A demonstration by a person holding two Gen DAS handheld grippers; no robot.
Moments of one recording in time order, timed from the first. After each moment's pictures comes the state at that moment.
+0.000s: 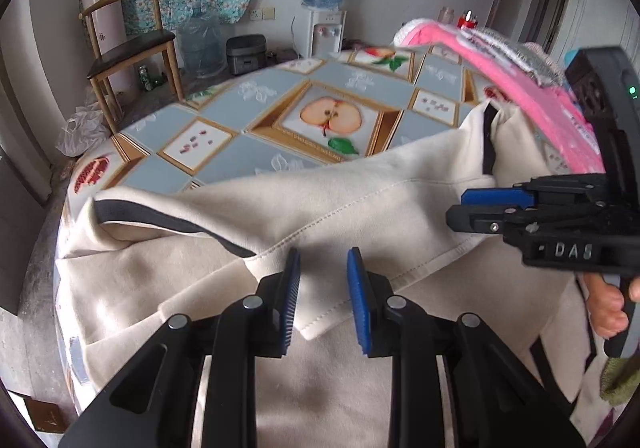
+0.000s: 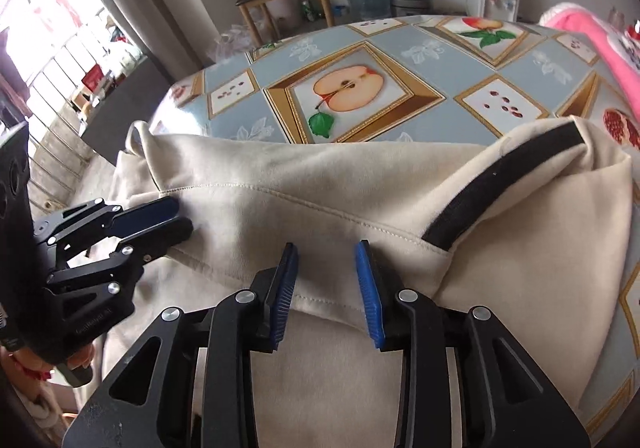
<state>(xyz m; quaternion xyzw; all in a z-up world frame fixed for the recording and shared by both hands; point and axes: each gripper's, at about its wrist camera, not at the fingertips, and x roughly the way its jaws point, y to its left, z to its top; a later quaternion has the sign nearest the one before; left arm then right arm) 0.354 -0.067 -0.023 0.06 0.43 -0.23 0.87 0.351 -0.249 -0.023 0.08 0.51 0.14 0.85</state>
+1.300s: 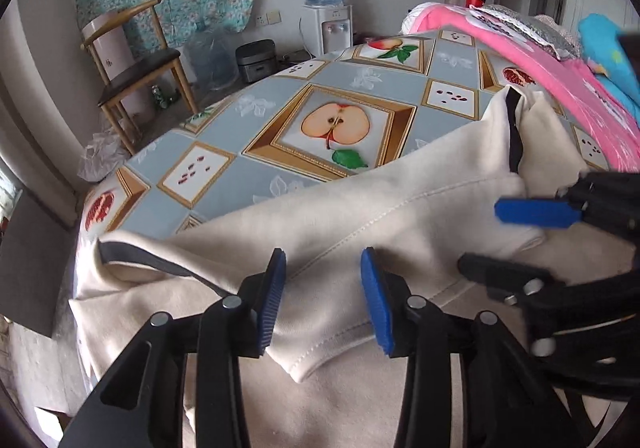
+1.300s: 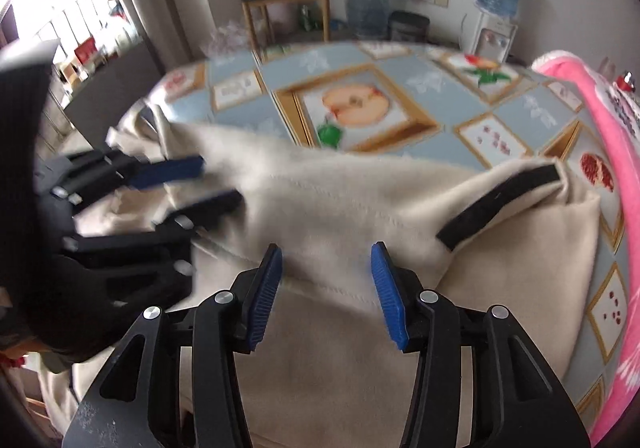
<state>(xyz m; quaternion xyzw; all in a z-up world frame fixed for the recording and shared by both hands) 0.372 -0.104 -0.037 0.13 0.43 -0.19 0.87 0.348 -0.207 -0.037 -0.04 0.50 0.09 0.86</state>
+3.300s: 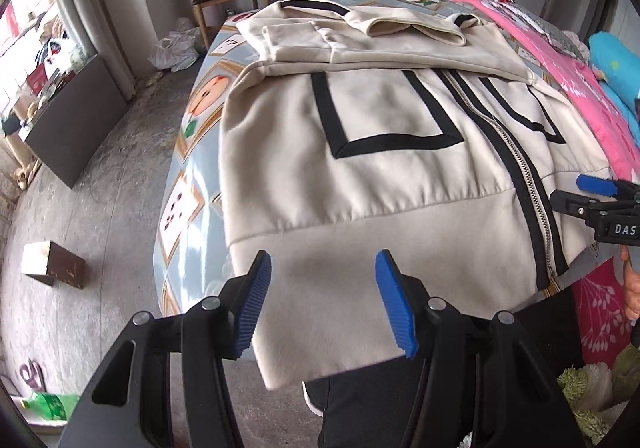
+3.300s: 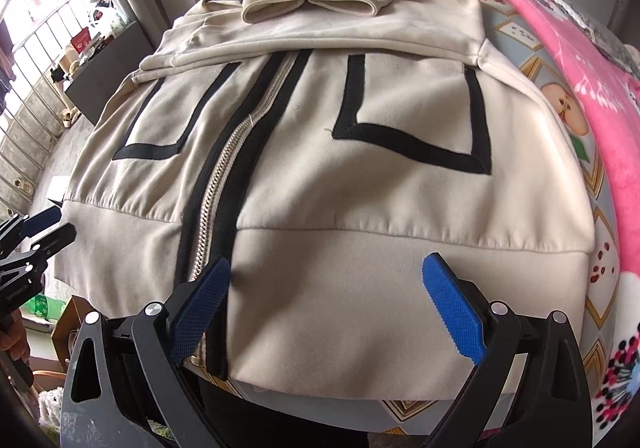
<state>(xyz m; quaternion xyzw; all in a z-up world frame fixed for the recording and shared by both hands) 0.039 0.063 -0.033 0.05 0.49 -0.10 0.86 0.058 -0.206 -0.048 0.02 0.53 0.04 0.85</state>
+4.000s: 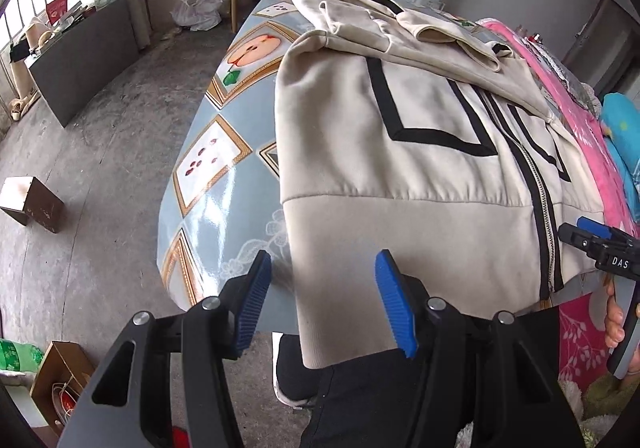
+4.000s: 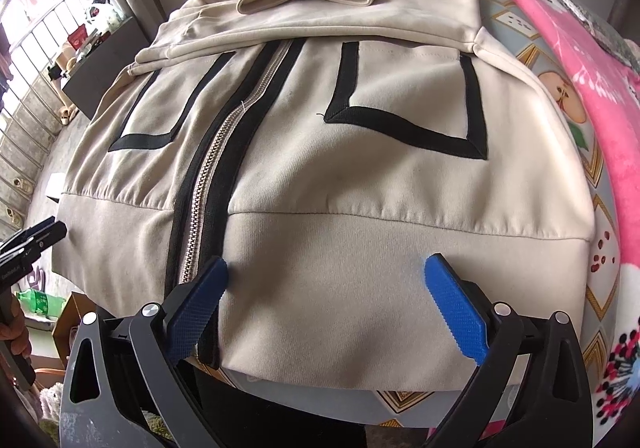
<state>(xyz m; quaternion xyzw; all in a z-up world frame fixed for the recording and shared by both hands) 0.036 0.107 -0.049 -0.05 0.52 -0.09 0.85 0.058 -0.210 -0.048 0.02 0.54 0.04 0.84</state>
